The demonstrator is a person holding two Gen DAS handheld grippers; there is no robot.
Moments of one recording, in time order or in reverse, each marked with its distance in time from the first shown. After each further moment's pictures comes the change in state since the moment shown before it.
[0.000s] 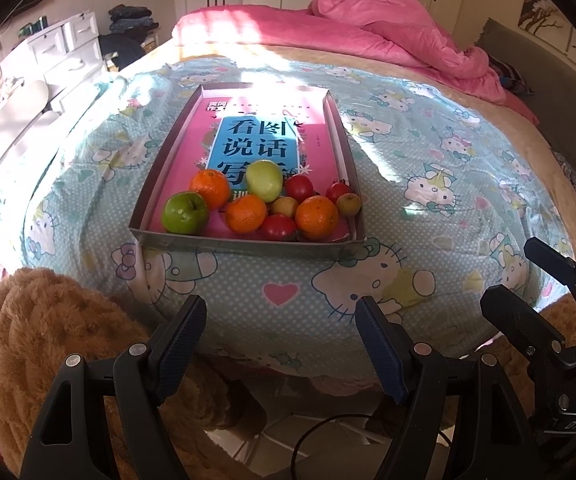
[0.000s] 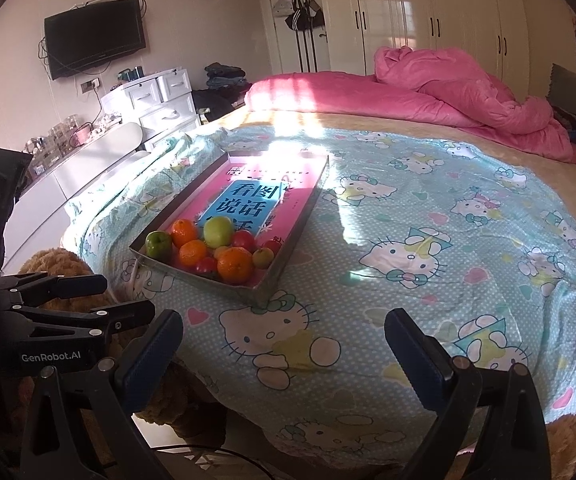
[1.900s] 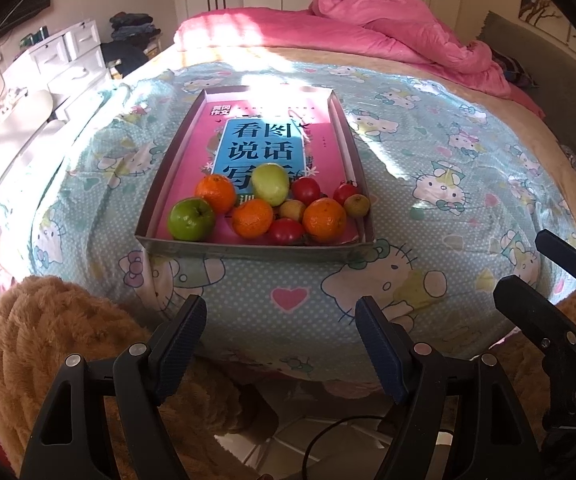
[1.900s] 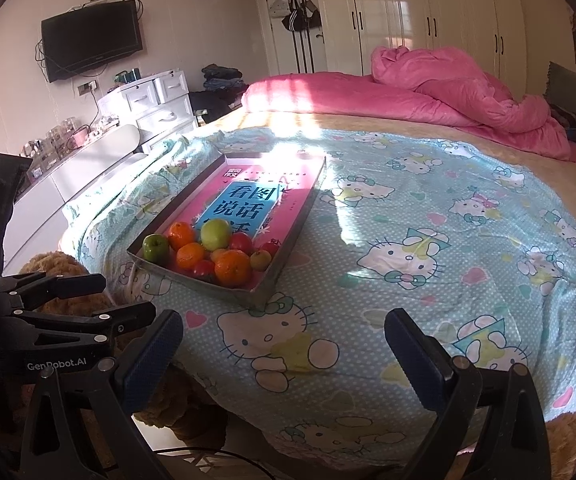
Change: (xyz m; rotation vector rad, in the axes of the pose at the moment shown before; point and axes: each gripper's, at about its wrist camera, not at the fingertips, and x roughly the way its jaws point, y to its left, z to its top) left arm 0.005 -0.002 0.001 0.023 0.000 0.045; right arm 0.000 0.001 0.003 0.013 -0.005 -0.006
